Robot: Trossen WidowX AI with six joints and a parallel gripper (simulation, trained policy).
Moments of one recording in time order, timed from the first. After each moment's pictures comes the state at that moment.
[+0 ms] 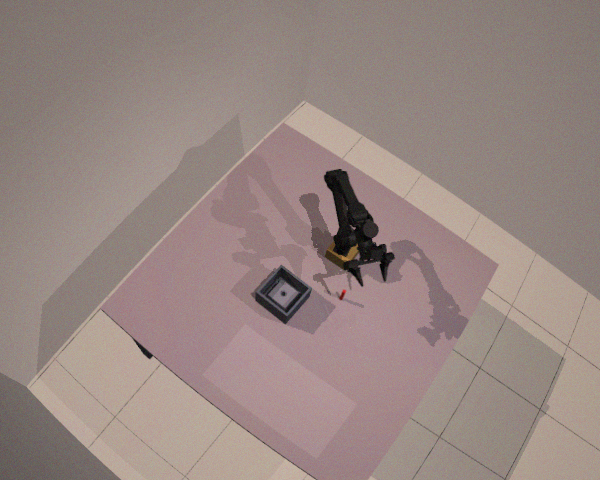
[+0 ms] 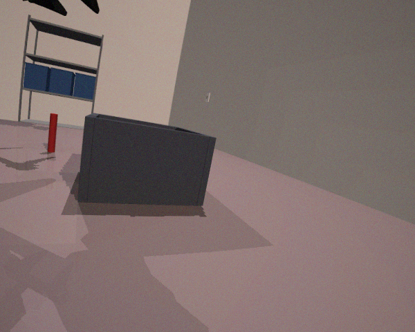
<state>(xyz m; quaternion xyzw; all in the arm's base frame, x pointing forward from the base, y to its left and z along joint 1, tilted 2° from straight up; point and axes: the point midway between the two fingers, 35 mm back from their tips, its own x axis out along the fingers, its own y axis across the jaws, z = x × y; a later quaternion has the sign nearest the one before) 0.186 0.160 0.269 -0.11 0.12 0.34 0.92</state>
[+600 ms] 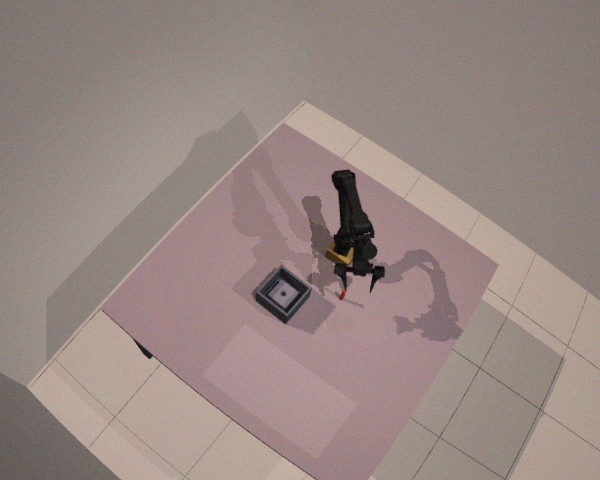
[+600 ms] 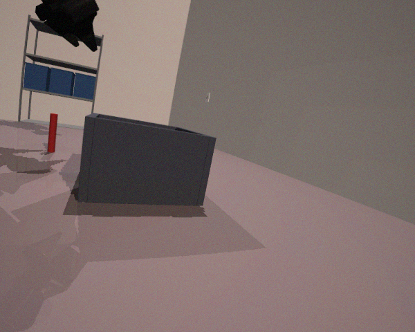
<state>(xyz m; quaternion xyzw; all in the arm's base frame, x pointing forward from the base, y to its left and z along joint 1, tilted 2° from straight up) 0.207 0.129 0.198 0.02 0.35 0.18 0.92</state>
